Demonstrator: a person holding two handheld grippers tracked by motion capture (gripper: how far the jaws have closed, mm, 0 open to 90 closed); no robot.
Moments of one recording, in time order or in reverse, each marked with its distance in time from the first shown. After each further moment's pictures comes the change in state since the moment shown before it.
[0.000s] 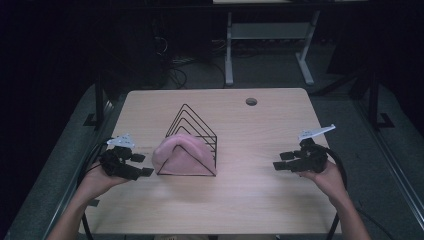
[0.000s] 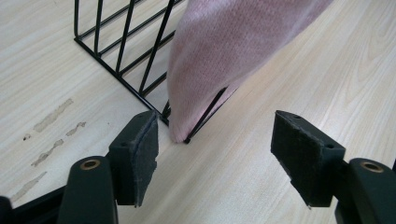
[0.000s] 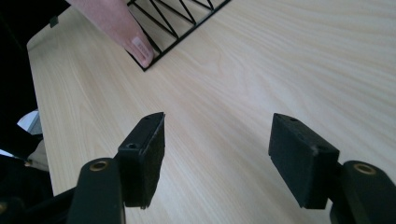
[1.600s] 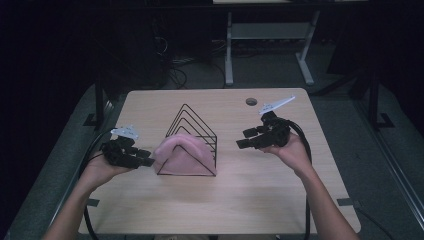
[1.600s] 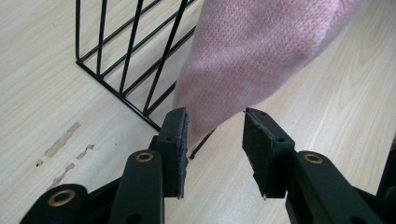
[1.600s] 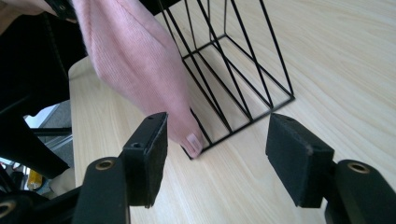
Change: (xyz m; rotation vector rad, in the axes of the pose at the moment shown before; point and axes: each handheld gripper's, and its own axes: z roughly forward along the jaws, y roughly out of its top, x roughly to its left) left arm 0.008 0.027 -0.003 0.033 -0.034 0.053; right arm 0.056 0.109 0.042 -0.017 0.088 -0.166
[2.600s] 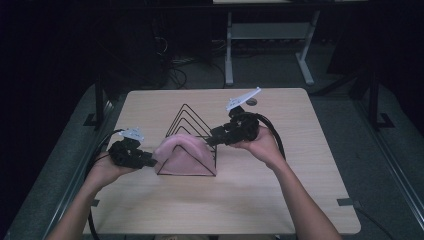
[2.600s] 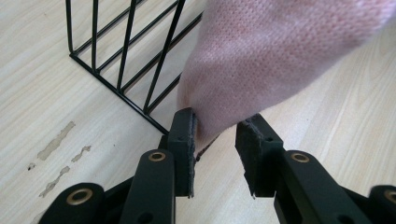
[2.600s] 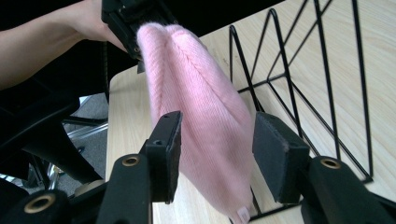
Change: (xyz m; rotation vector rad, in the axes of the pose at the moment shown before) left arm 0.001 0.000 0.017 0.033 0.017 0.006; right arm 0.038 0.054 0.050 0.004 0.149 -0.120
